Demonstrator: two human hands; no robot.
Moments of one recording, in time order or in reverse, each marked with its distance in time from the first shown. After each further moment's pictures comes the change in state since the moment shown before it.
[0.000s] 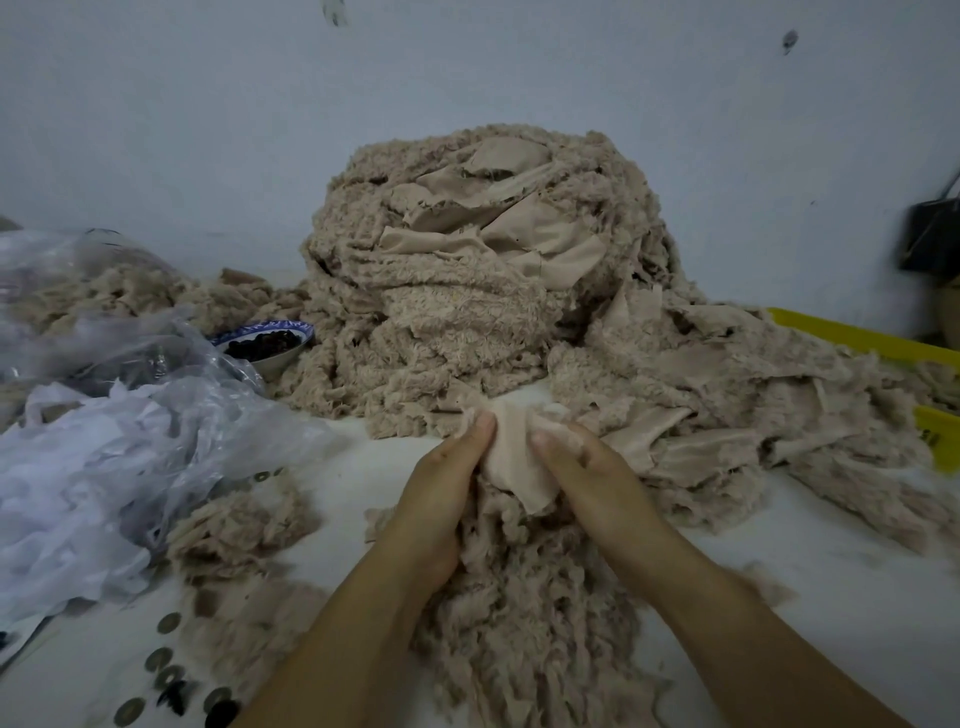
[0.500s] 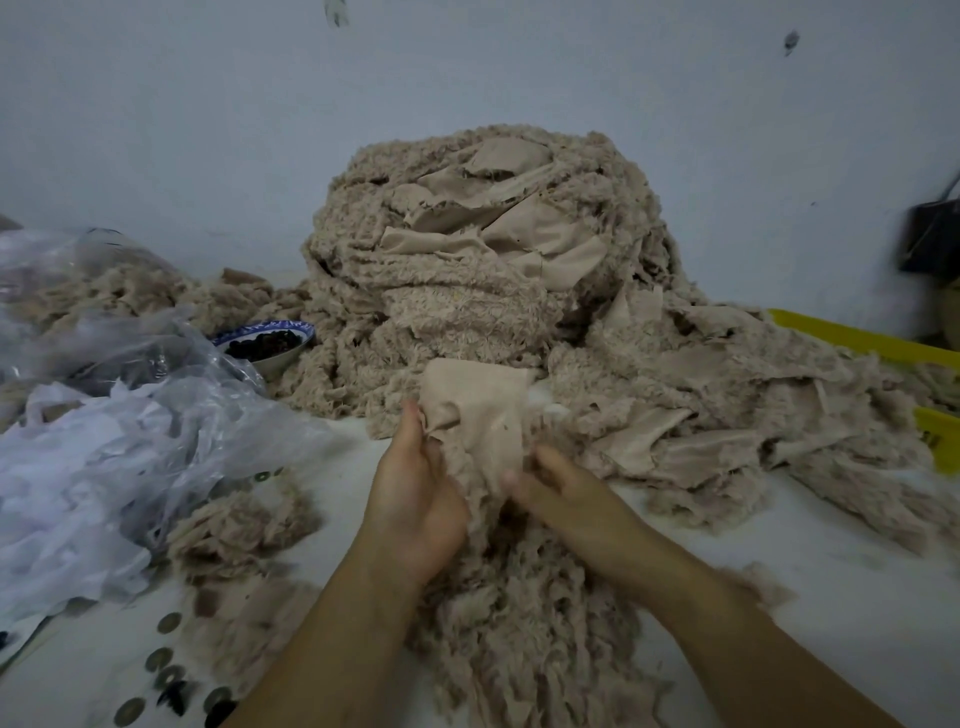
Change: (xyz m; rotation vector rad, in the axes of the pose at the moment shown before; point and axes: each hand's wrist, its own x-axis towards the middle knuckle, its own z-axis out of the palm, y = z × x) left_hand 0.002 0.010 -0.007 -0.650 -0.127 -0.076; right_hand -0.007 0.003 0.002 -0.189 -0.283 0.023
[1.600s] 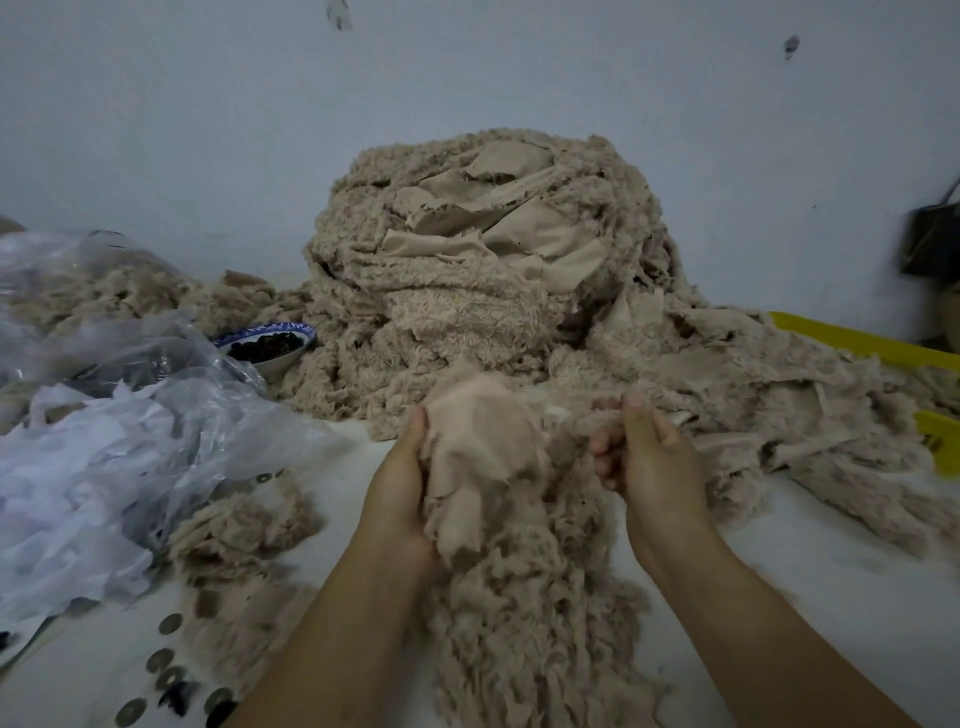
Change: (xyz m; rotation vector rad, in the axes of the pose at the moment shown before) left_hand -0.001 0.002 -0.003 0.009 0.164 -0.038; right_hand 0.002 -0.014 -0.024 0.450 0.688 -0.012
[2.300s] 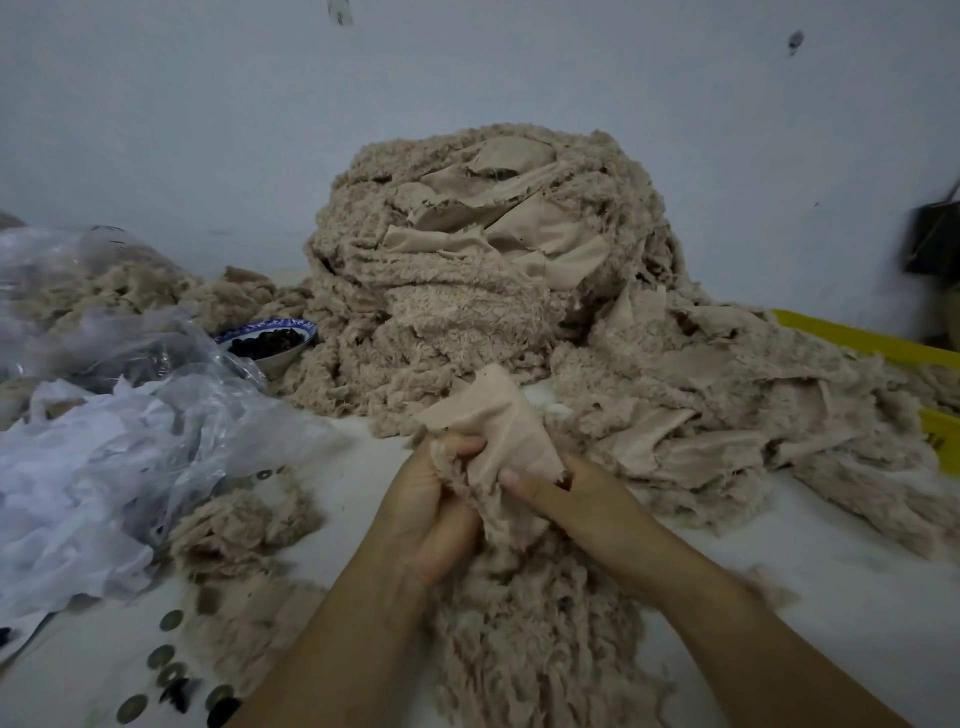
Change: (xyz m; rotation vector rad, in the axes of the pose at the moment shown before) left_hand 0.004 -0.012 -0.003 -0.041 -0.232 -0.008; right_hand -0.017 0.016 0.012 -0.310 -0.597 0.064
